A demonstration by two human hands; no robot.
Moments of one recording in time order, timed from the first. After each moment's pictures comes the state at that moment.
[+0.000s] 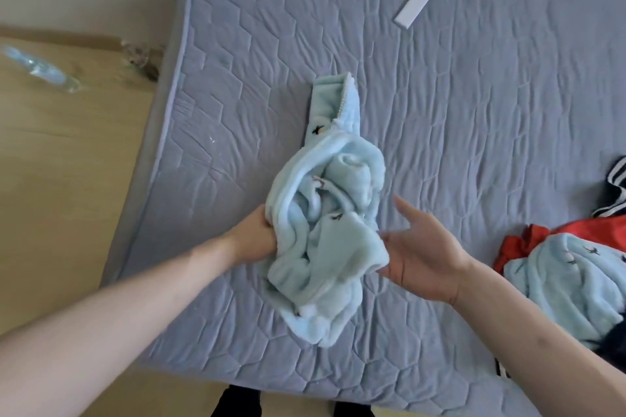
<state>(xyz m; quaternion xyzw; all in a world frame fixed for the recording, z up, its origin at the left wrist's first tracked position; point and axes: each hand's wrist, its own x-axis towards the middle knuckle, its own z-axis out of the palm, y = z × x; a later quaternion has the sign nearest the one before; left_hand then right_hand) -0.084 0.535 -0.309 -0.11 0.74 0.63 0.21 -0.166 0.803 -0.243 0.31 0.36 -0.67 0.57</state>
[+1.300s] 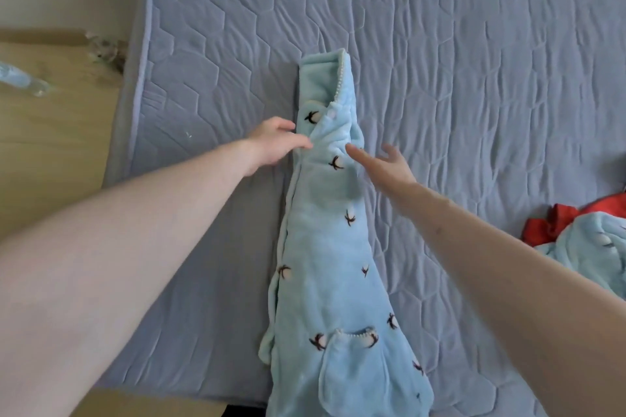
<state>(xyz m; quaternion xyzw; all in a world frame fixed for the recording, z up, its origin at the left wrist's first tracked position) -0.232 0.522 -0.366 -0.30 0.77 0.48 0.28 -0.246 0.756 -0.363 0.21 0.76 -0.48 0.38</state>
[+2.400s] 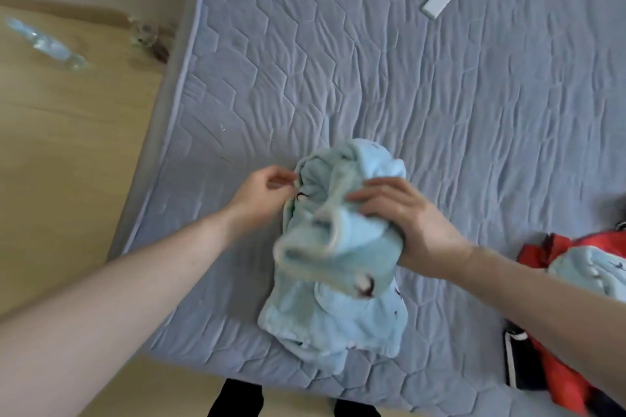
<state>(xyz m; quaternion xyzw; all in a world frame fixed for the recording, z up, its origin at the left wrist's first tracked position) -0.118 0.504 -0.332 -0.31 0.73 0.58 0.18 -0.196 0.778 -0.279 -0.50 0.79 -0.32 0.15</state>
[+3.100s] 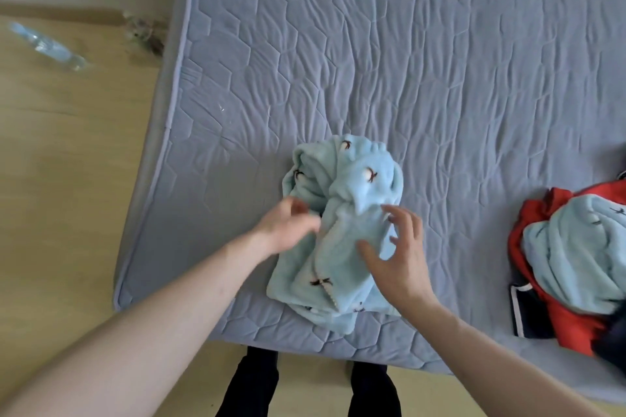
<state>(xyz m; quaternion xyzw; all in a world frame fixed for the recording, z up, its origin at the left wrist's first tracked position) -0.045 0.565 -0.325 -0.33 0.72 0.50 0.36 -0.043 0.801 -0.325 -0.02 0.87 -0.45 0.20</state>
